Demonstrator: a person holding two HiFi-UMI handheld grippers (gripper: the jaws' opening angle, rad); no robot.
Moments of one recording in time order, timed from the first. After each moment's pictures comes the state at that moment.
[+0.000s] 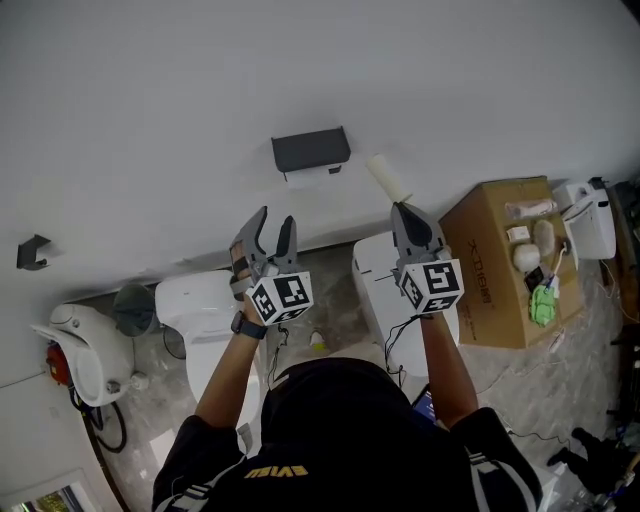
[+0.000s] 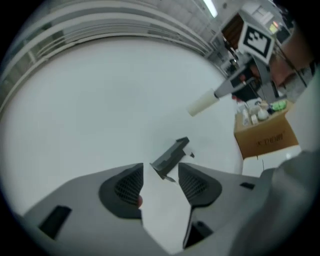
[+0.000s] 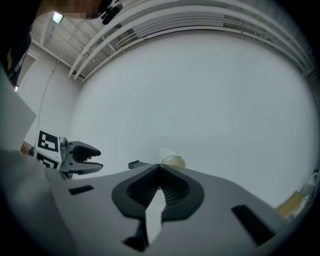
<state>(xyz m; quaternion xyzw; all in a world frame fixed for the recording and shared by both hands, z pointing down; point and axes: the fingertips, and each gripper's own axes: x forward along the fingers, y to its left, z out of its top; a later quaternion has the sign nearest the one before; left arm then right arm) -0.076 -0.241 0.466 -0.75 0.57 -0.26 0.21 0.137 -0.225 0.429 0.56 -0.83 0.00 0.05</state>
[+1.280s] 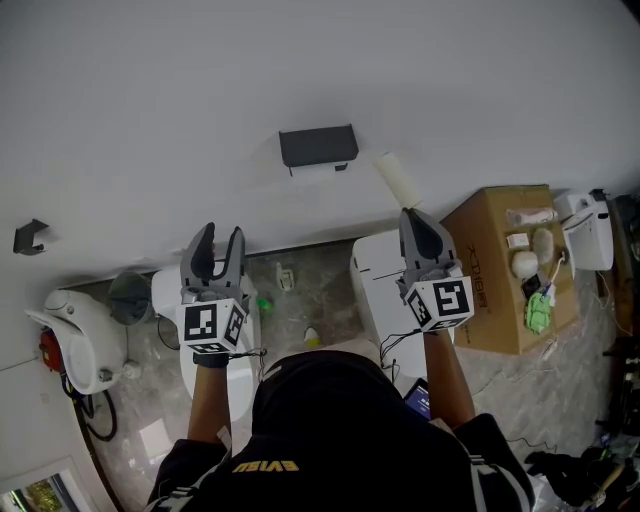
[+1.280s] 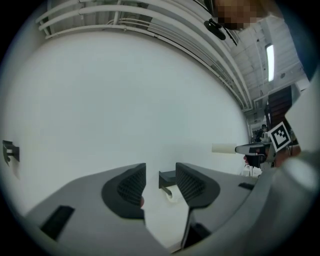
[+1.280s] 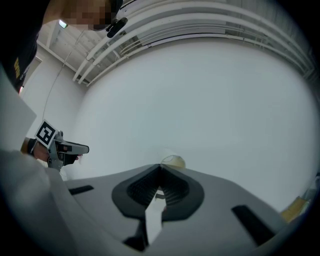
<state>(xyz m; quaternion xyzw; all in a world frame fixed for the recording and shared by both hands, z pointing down) -0.177 -0.191 0.400 -0.80 0.60 0.00 0.00 0.127 -0.202 0.391 0.55 -0.84 -0.03 0.02</state>
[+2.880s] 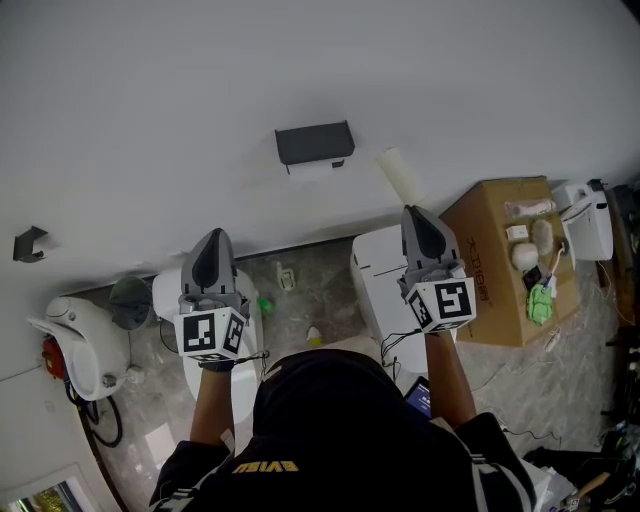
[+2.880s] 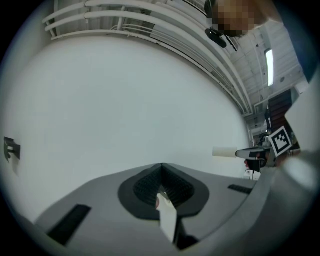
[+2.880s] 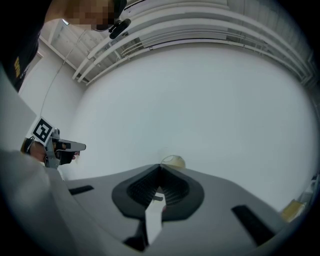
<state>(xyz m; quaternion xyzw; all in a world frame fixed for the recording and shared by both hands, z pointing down) -0.181 -0.179 0.385 -0.80 0.60 0.03 0.00 0.127 -0.191 0.379 0.56 -0.83 -0.05 0.02</state>
